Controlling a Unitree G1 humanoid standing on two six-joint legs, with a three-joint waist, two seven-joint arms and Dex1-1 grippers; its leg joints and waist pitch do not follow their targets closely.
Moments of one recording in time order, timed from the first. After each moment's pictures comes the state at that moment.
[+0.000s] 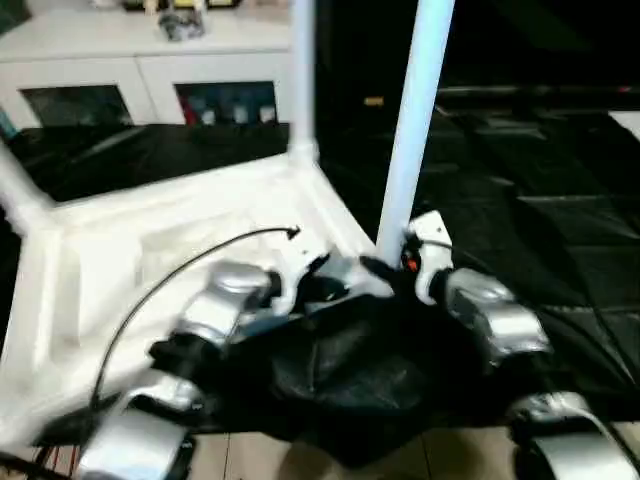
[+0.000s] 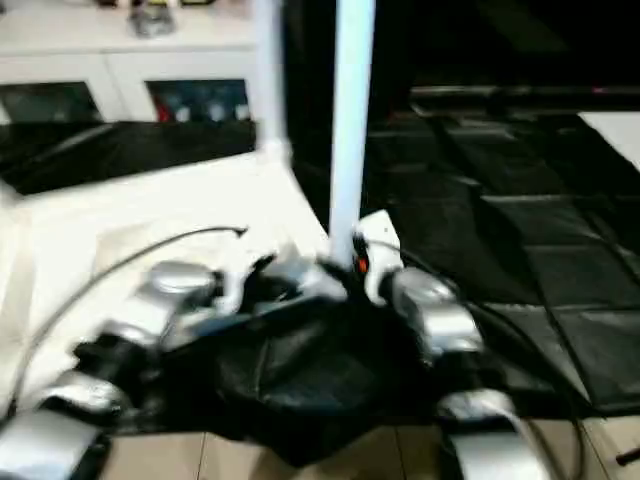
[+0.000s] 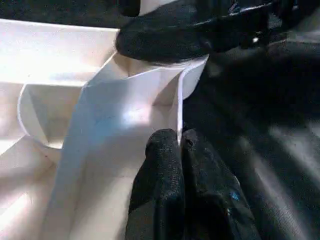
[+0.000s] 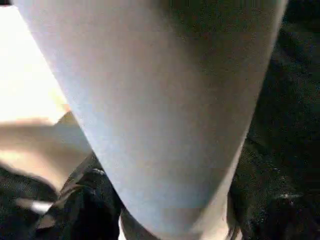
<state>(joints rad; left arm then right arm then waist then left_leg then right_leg) -0.64 0.12 -0.21 0.67 0.03 0.29 -0.86 -0.59 -0.12 -0.01 0.70 0.07 0.21 0.51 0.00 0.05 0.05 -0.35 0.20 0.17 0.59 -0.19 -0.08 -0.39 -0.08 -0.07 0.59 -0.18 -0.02</state>
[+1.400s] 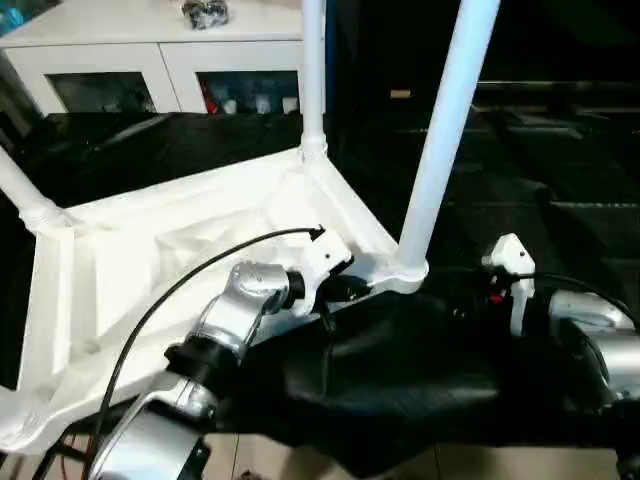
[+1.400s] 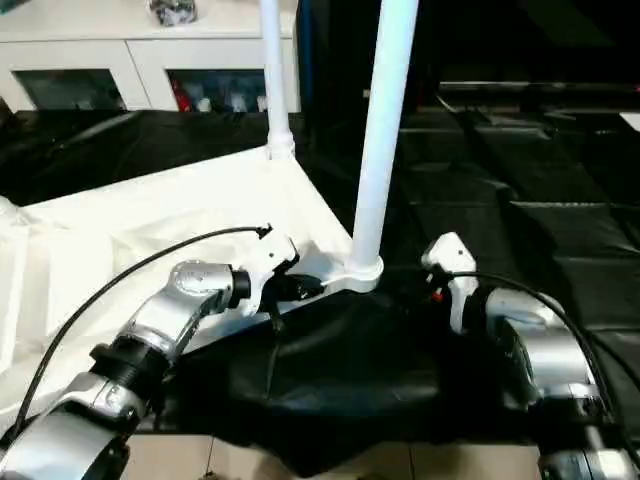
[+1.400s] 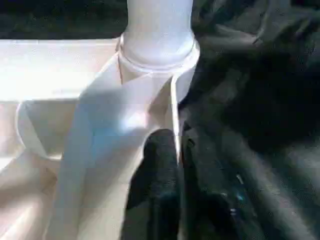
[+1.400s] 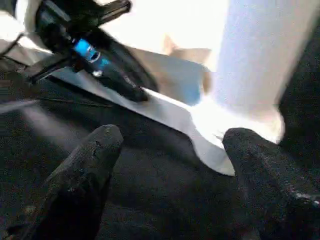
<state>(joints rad) -0.57 0.15 -0.25 0.48 -0.01 0.27 -0.96 -0.27 -0.51 0.01 0.19 0.25 0.32 1.10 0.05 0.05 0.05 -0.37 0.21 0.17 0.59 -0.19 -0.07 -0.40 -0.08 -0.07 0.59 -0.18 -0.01</state>
